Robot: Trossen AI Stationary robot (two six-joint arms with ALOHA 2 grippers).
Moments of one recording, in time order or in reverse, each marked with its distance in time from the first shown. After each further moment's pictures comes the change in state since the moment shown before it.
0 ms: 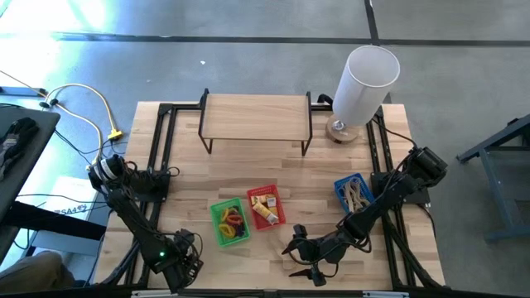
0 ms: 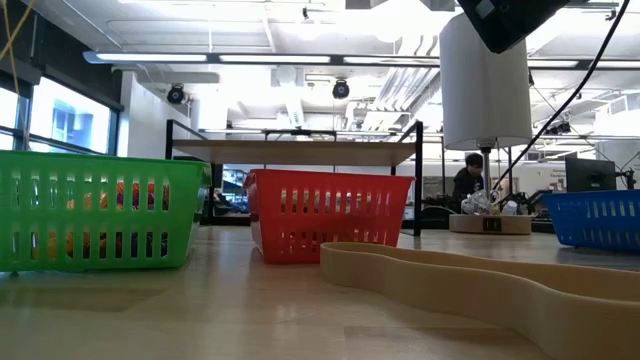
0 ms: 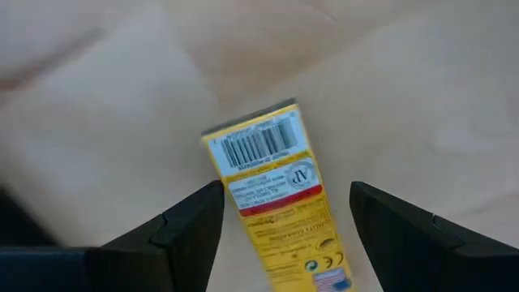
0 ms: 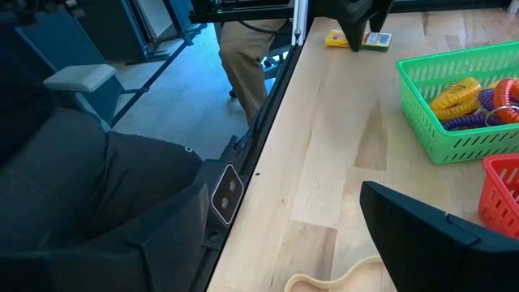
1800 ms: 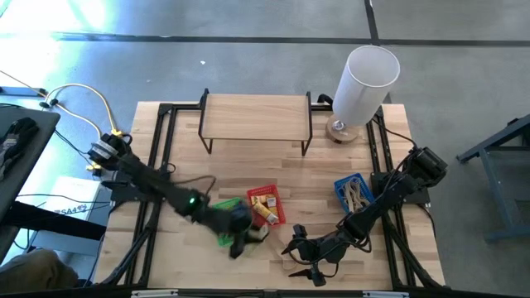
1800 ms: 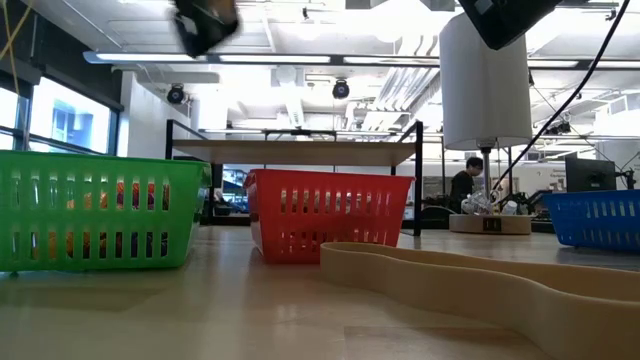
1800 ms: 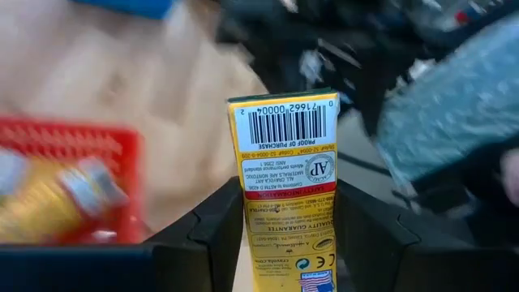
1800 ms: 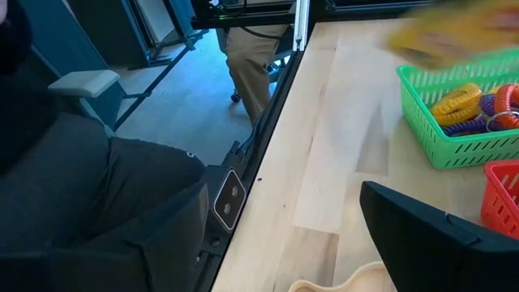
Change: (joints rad) left arm 0.475 -0.188 -0.055 0.914 -0.251 1.418; right arm -0.001 0.000 0.000 0.016 0.000 0.000
